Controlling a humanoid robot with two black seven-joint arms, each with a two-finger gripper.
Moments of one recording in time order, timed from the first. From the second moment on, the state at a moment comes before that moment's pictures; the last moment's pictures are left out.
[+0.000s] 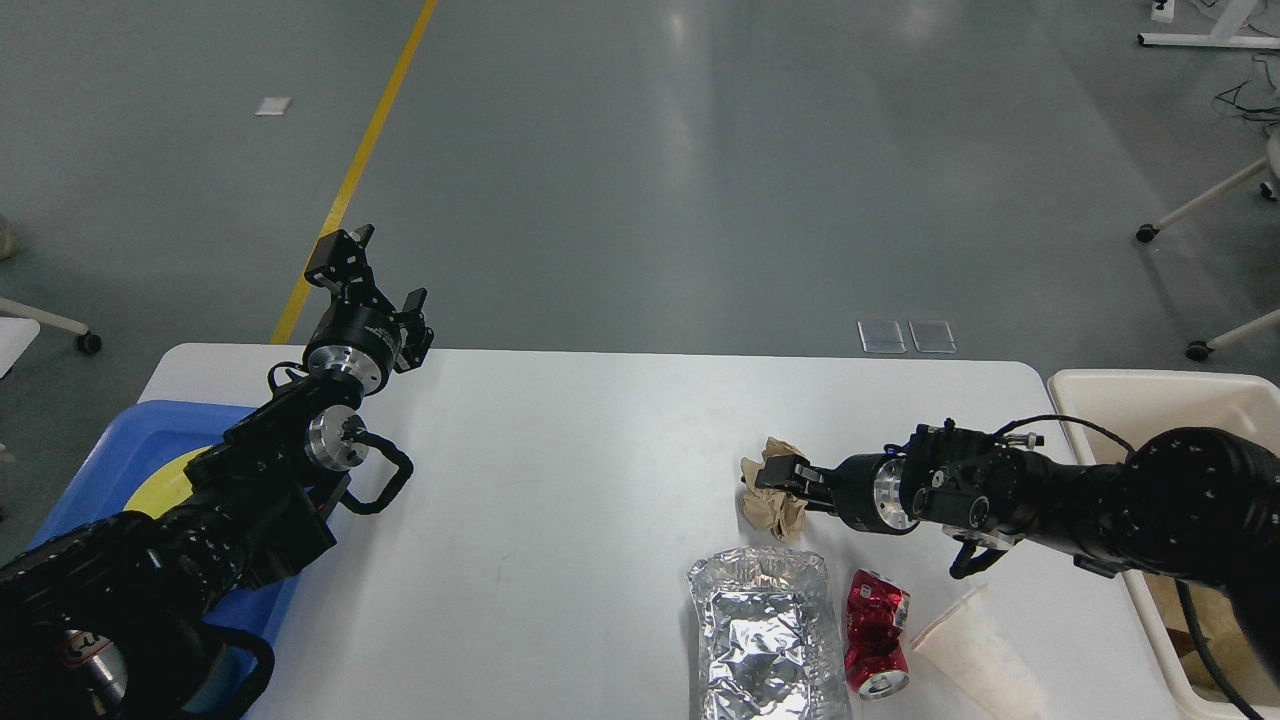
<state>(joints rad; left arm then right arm) -0.91 0.03 -0.55 -0.16 -0.10 -0.21 -0.41 1.11 -0.09 -0.99 0.66 -0.06 0.14 0.34</state>
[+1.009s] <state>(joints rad) -0.91 0.03 -0.55 -0.16 -0.10 -0.21 -0.41 1.37 -0.21 -1.09 0.74 -0.07 0.69 0.34</state>
